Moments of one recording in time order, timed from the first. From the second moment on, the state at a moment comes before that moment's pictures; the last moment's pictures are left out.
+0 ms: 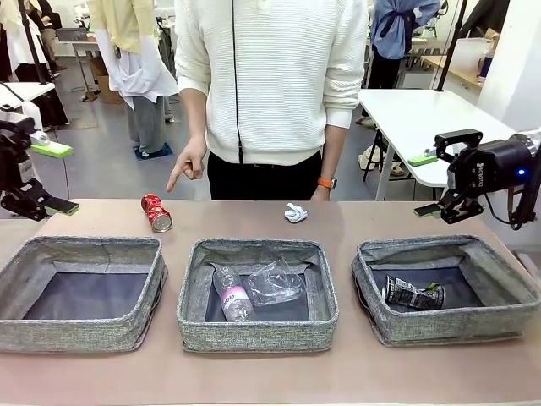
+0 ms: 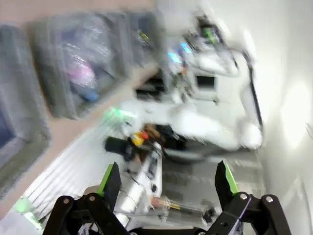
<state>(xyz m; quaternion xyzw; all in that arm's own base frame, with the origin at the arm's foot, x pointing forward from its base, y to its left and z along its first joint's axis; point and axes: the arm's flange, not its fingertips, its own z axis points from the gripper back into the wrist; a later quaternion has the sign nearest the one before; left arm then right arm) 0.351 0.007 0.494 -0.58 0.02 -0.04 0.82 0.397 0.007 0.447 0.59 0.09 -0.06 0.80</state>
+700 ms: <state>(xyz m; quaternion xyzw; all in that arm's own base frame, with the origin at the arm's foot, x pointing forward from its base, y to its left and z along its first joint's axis) 0.453 -0.096 0.509 -0.11 -0.19 0.12 0.97 0.397 0.007 0.447 0.59 0.09 -0.06 0.80</state>
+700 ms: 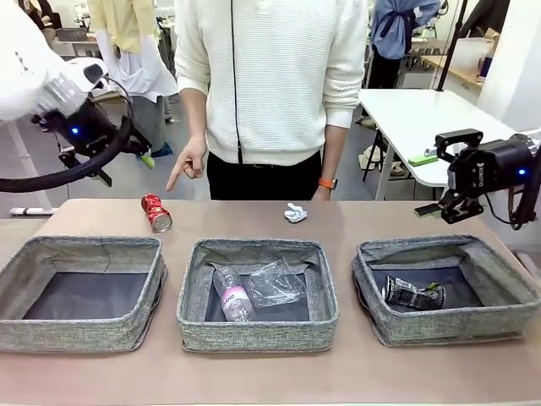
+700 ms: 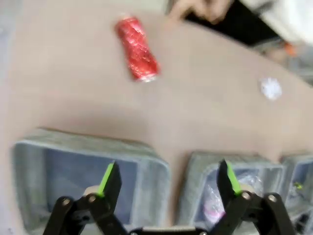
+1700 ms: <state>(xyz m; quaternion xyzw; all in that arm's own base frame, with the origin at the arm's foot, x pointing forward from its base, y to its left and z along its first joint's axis) 0.562 -0.114 0.416 -0.06 -0.11 0.09 0.99 0.397 0.007 0.447 0.59 0.09 -0.06 0.80</state>
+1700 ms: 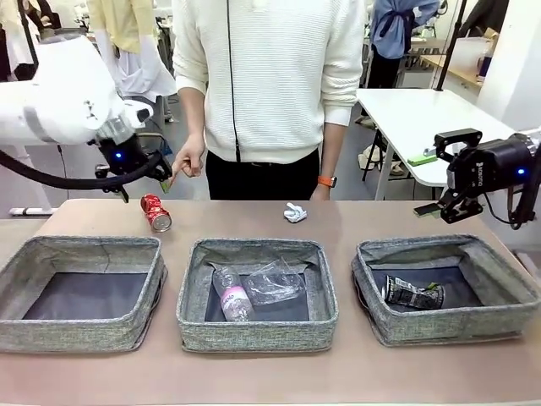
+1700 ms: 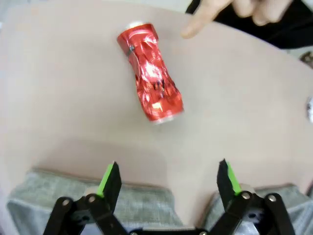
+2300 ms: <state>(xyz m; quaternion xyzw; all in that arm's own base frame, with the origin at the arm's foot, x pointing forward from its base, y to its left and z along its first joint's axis) 0.618 -0.131 0.326 -0.04 -0.10 0.09 0.99 0.397 0.007 0.447 0.59 0.09 -0.06 0.80</state>
